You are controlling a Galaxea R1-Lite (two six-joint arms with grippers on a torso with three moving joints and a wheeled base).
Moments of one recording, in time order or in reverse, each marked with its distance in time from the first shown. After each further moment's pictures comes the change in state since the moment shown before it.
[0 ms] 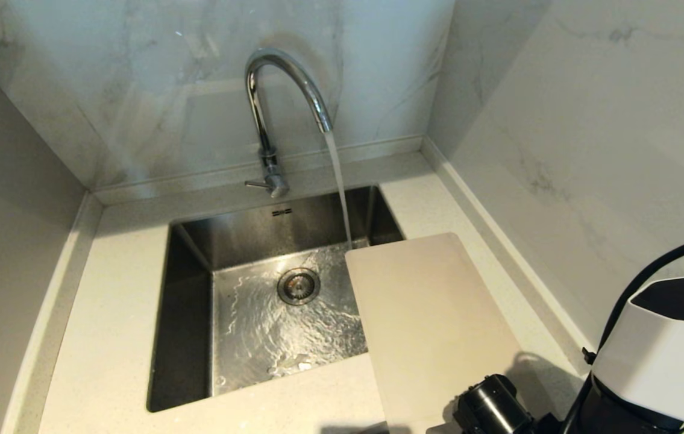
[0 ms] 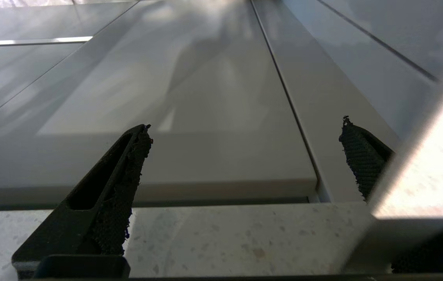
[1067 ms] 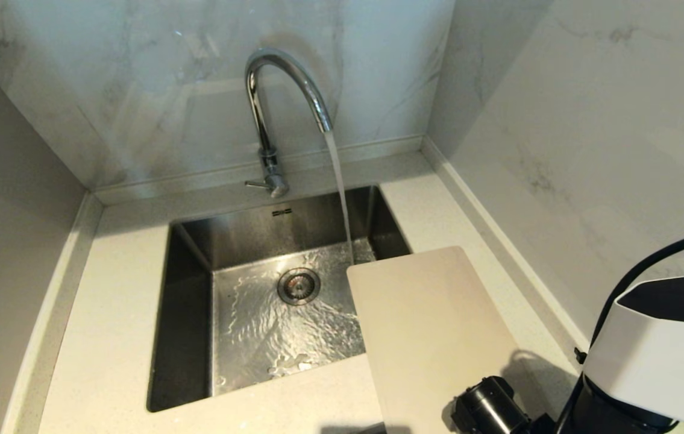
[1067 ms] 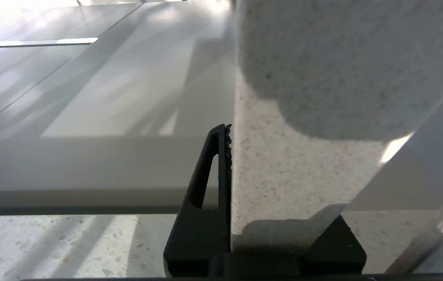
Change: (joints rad) left arm 0.000 0.000 0.000 0.000 0.000 -0.002; right arm 0.000 0.017 -0.005 0.001 0.006 -0.001
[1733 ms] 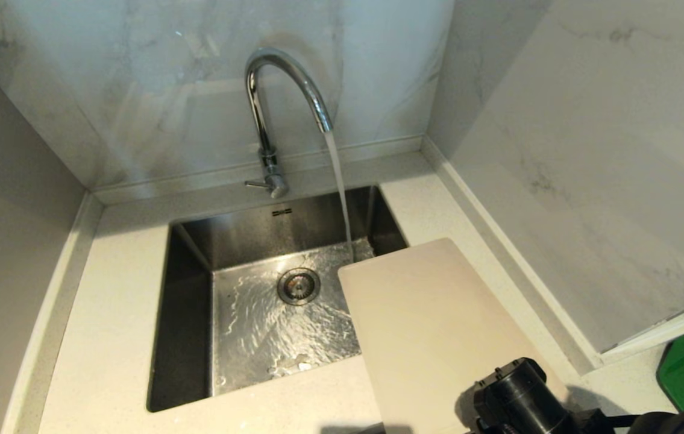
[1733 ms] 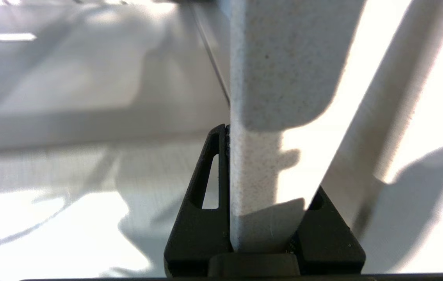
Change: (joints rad) left arm 0.000 0.000 0.000 0.000 0.000 -0.001; right arm 0.057 -0.322 -0.011 0.145 -0.041 -0.038
